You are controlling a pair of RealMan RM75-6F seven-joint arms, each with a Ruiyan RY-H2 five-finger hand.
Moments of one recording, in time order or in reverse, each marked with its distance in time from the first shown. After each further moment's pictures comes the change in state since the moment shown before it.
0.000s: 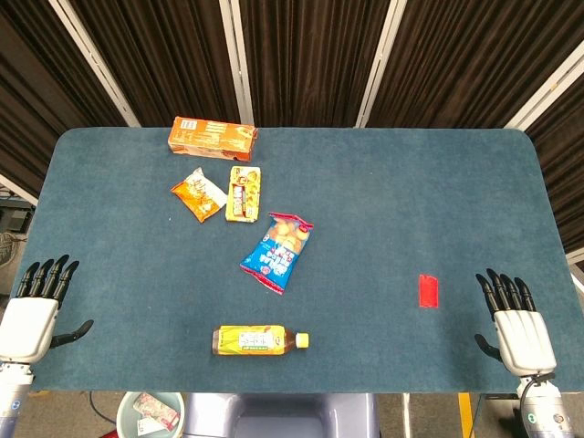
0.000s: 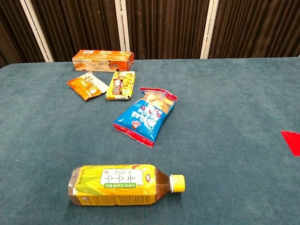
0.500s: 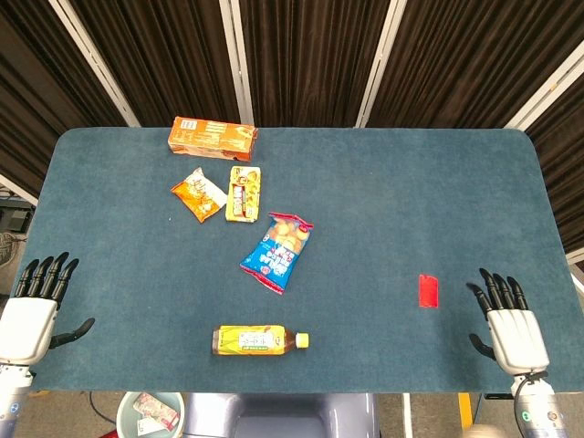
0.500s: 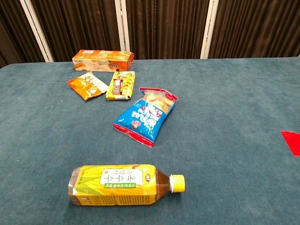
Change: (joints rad) left arm 0.013 -0.010 -0.004 0.015 0.063 0.070 -0.035; right arm 0.017 -0.044 -0.002 0.039 -0.029 -0.009 -0.004
